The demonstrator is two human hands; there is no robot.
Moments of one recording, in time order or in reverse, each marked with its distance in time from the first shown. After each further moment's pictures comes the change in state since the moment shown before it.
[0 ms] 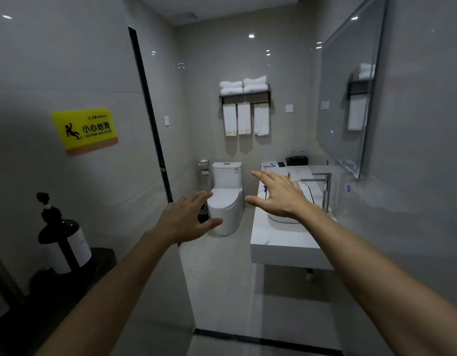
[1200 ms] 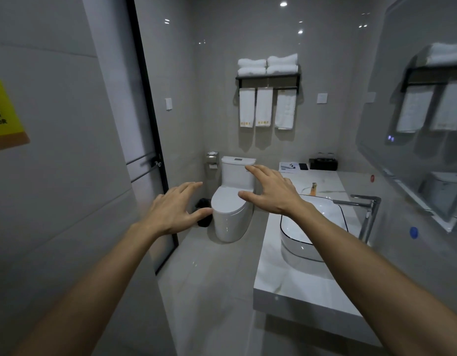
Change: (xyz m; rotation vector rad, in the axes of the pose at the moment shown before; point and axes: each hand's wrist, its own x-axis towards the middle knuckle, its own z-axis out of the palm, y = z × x) left_hand 0.307 -0.126 0.114 -0.034 0.044 -0.167; right_hand 0.332 0.128 0.124 0.051 -0.052 -0.117
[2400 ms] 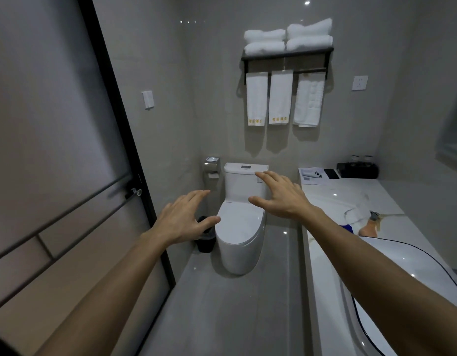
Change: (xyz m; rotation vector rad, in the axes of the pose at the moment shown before) left_hand 0.432 -0.225 0.167 -0.020 -0.066 0.035; right_hand 0.457 0.141 0.211 -0.029 -0.071 0.113
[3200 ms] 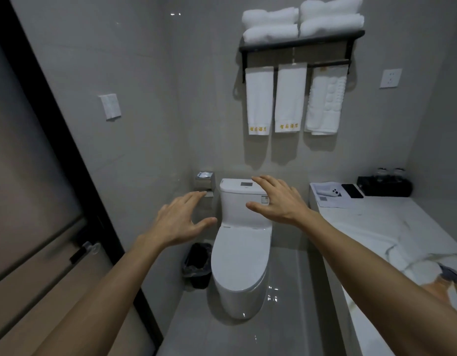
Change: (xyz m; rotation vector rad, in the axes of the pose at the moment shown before) left_hand 0.321 -0.127 0.095 -0.012 -0.040 0.023; right_hand 0.313 0.092 0.097 -0.030 0.003 0.011
